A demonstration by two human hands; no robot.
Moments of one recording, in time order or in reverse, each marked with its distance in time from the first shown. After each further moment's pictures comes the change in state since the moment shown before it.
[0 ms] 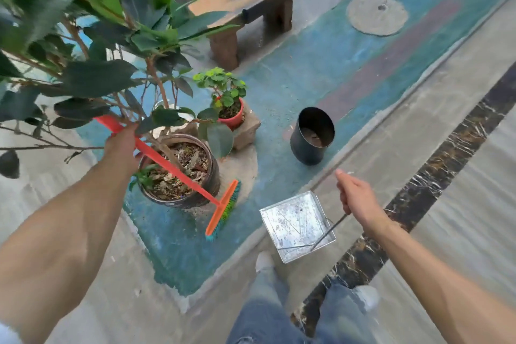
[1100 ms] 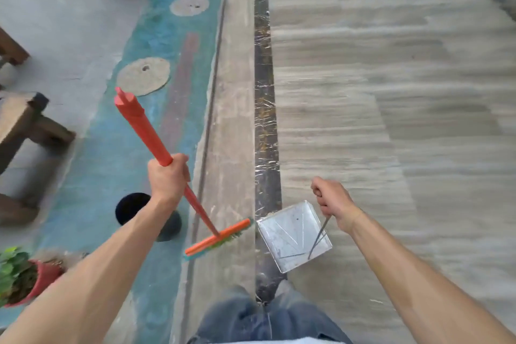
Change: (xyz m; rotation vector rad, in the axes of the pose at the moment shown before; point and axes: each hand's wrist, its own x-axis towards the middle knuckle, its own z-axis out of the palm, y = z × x) left_hand -0.533 -0.171 0.491 0.390 -0.977 0.724; right_hand -0.107 0.189 -0.455 0.578 0.570 0.348
